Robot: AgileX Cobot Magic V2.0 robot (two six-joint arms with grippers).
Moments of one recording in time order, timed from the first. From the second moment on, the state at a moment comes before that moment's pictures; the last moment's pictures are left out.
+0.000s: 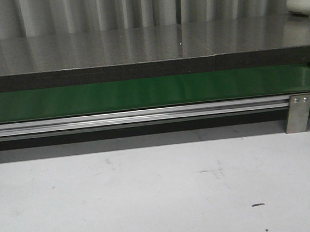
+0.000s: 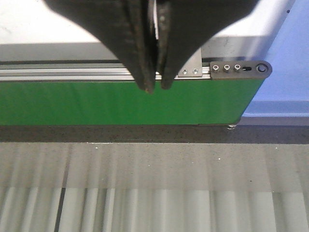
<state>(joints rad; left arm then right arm) -0.03 0.00 0.01 -0.01 0.10 0.00 0.10 0.12 -0.30 -0.02 0.33 0.10</state>
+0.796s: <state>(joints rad) -0.03 0.00 0.01 -0.01 0.10 0.00 0.10 0.00 0.01 0.14 0.18 -0.07</state>
